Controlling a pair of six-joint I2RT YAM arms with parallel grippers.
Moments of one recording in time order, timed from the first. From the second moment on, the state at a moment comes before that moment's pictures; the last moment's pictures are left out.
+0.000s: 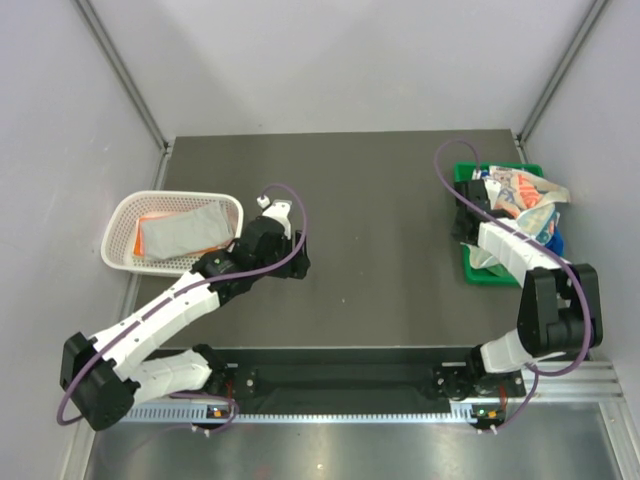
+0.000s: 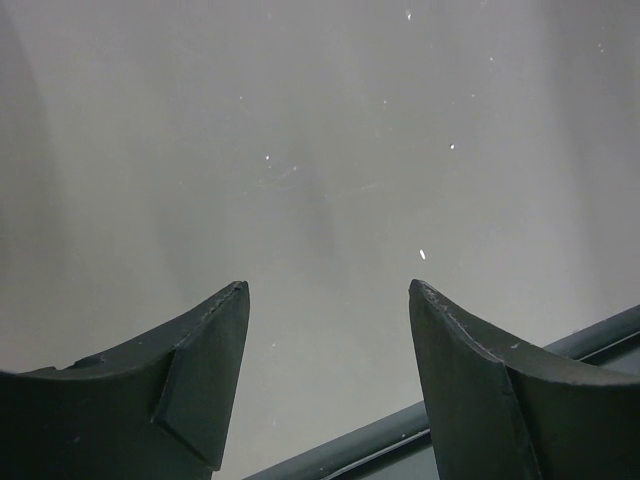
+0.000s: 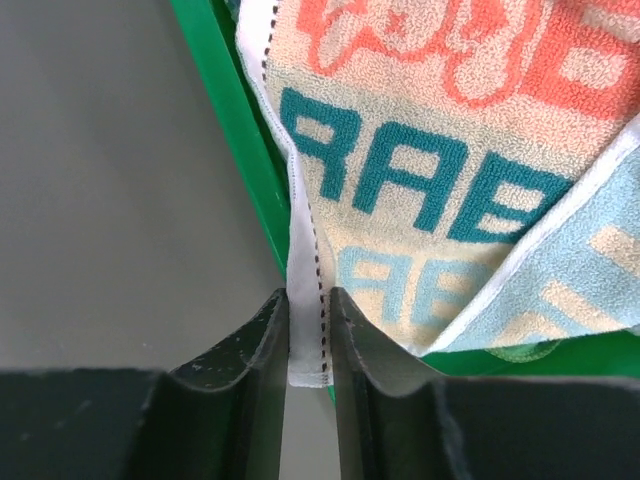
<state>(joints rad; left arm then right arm) -0.72 1.08 0.88 -0.51 -0.15 -0.47 0.12 1.48 0.94 -0.42 0.40 0.38</state>
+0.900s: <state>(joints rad) -0.71 1.08 0.93 -0.54 -0.29 -0.52 0.84 1.43 1.29 -0.42 0.31 0.38</state>
